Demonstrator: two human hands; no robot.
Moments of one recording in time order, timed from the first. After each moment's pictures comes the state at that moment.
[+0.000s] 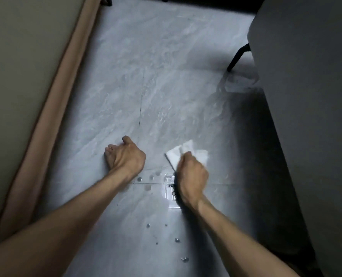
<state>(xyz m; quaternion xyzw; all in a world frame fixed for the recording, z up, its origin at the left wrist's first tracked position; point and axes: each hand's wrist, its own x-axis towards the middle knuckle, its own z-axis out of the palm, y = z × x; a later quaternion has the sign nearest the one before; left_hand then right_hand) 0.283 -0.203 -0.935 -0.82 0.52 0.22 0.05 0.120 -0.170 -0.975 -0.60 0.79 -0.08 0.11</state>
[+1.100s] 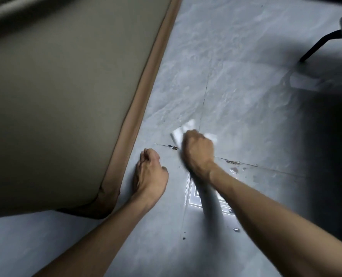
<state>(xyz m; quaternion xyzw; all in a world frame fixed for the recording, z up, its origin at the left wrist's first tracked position) 0.363 -0.039 -0.954 -0.84 0.45 0.26 -0.14 0.252 -0.138 -0.977 -0.82 0.56 -0.04 0.08</state>
